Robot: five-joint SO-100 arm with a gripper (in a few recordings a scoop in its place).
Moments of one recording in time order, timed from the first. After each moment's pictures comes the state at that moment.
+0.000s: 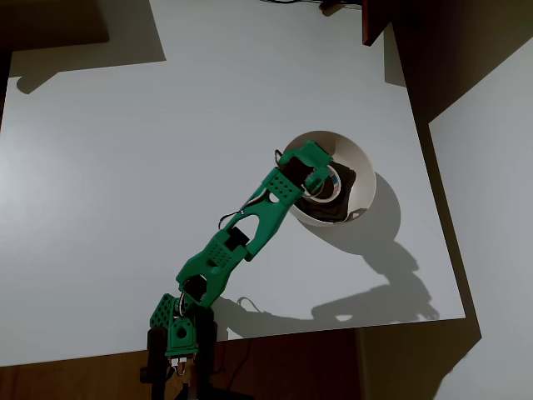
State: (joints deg) arm 45.8 70.8 30.5 83.8 4.7
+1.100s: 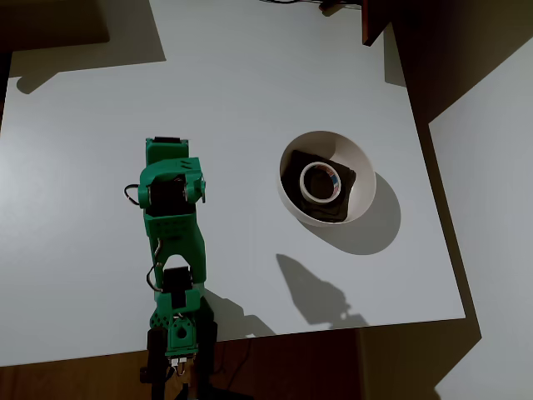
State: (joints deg) arm -3.1 114.3 56.2 101.0 7.7
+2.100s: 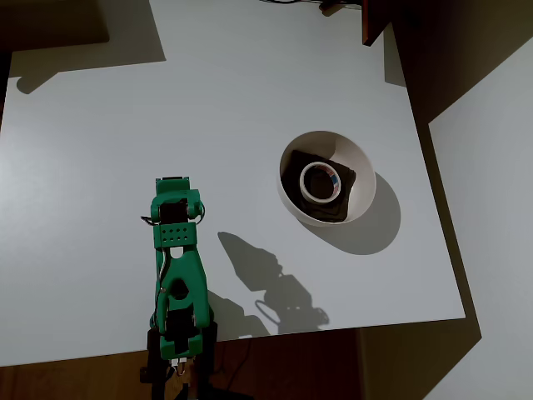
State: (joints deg) arm -1.3 139.7 129.3 64.6 3.3
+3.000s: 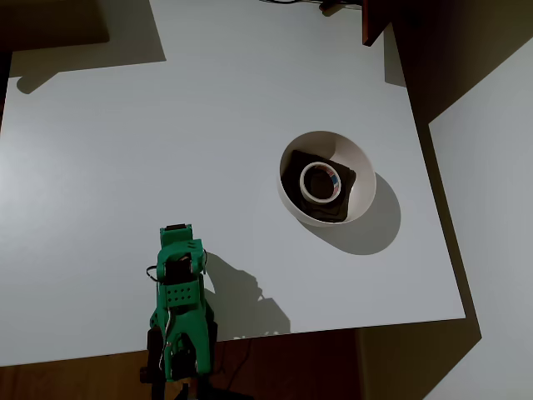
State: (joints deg) arm -1.0 189.7 165.7 74.8 0.4
